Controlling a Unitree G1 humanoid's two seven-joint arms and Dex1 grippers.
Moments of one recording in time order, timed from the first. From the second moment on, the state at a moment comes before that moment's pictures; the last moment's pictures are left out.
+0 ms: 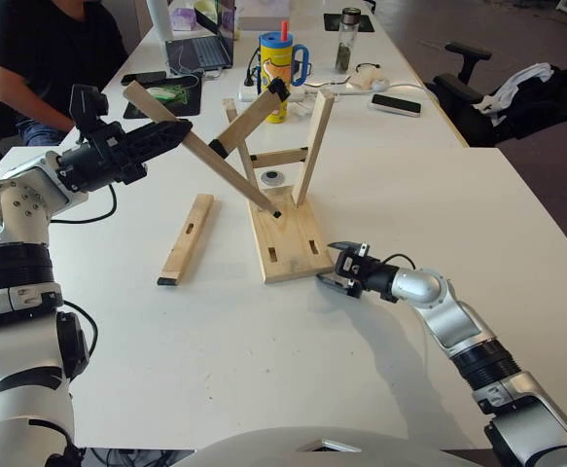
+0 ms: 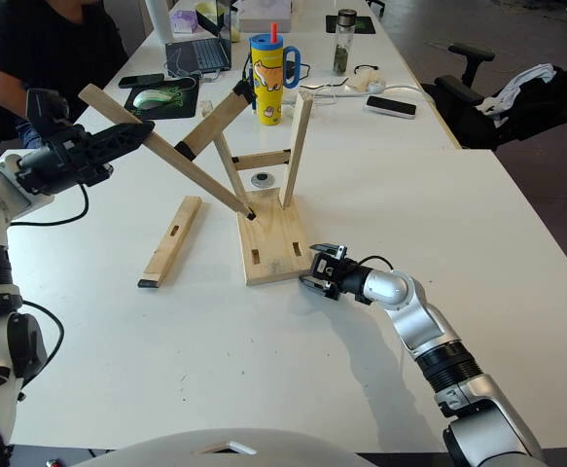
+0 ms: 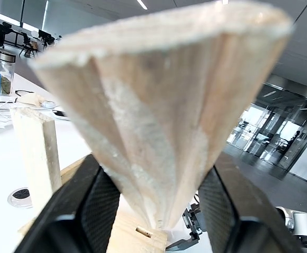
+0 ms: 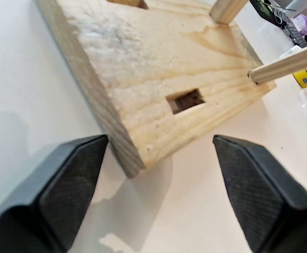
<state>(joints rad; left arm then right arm) -0.71 0.65 0.26 0.33 -0.77 0.82 -1.14 -0.27 -0.58 0.33 0.18 -0.12 -0.04 0.70</state>
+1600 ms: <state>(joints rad) -0.69 0.63 -0.03 0.28 -0.47 0.51 -1.30 -0.22 -0.01 0.09 0.18 0.25 0.32 0.33</state>
